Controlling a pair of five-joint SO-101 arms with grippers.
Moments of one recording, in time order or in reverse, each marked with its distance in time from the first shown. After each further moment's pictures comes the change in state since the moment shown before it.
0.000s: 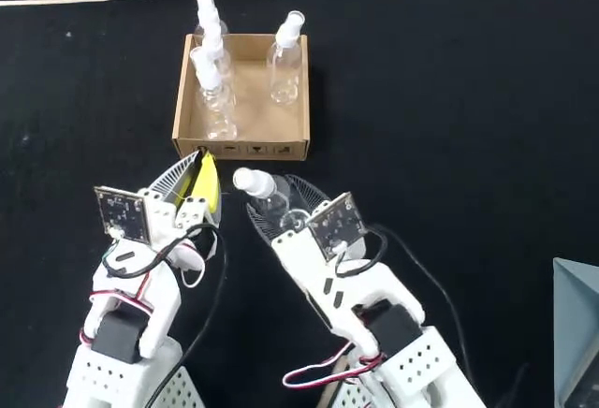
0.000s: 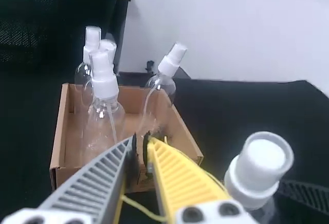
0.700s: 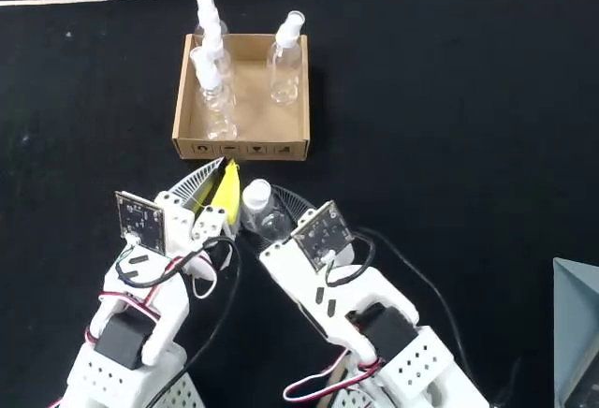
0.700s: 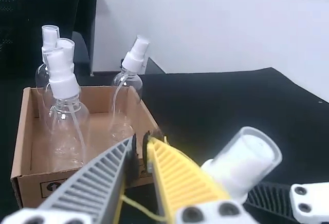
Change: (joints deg) left arm 7.6 -0.6 0.3 -0.1 -1.1; right arm -5.5 0.1 0.0 0.2 0.0
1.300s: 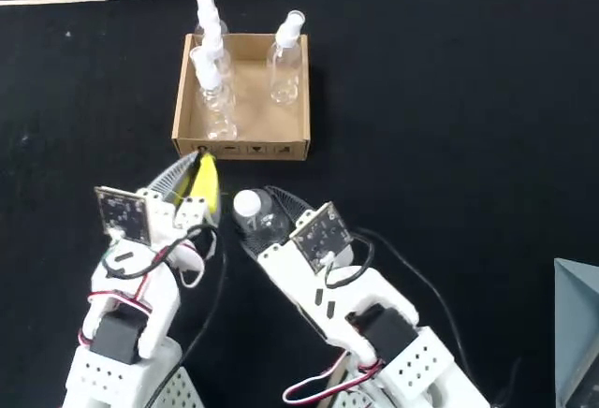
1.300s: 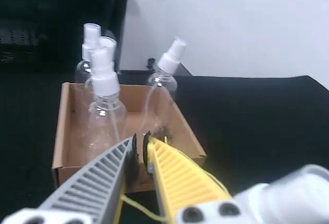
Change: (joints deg) left arm -8.1 0.5 0.0 0.0 0.3; right arm -0.2 0.0 0.1 0.0 0.0
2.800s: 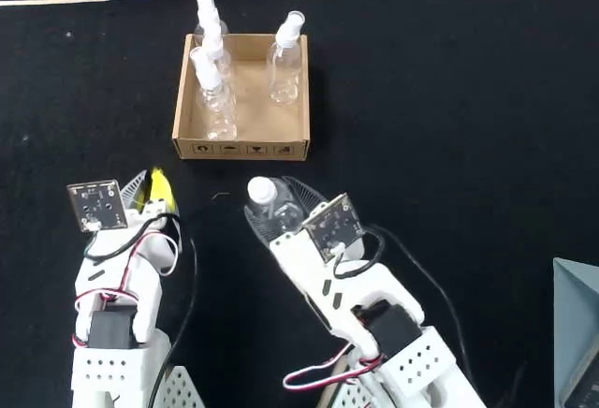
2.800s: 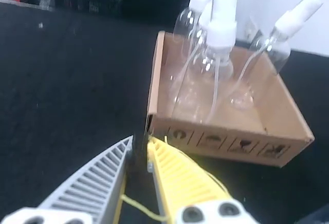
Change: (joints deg) left arm -16.0 0.1 7.5 5.4 -0.1; right arm 6.4 0.0 0.0 0.0 0.2
